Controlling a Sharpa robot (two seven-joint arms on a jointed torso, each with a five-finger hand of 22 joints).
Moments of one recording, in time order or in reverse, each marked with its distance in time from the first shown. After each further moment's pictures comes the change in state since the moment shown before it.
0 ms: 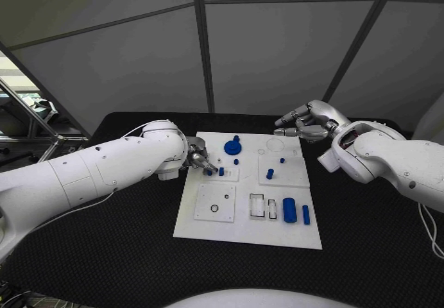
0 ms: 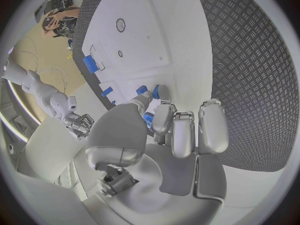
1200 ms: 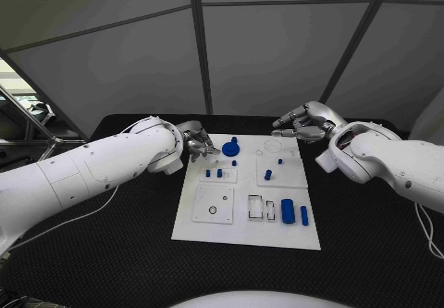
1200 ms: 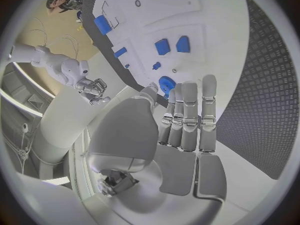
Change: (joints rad) left arm -0.002 -0.009 0.029 -0.010 0.125 -0.284 0.179; left_hand 0.279 -0.049 -0.104 0.064 -0.058 -0.123 0.098 -0.202 -0.294 -0.409 0.097 -0.849 -0.288 -0.259 0.087 -0.779 -0.392 0.003 -0.413 0.077 -0.651 -0.504; right arm 0.000 0.001 0.000 -0.004 0.000 -0.001 0.000; right_hand 0.000 0.000 0.000 0.000 0.000 0.000 0.000 0.000 0.000 0.000 0.000 0.000 0.000 0.000 0.000 0.000 -0.004 0.000 0.000 0.000 0.000 0.000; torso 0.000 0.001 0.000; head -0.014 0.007
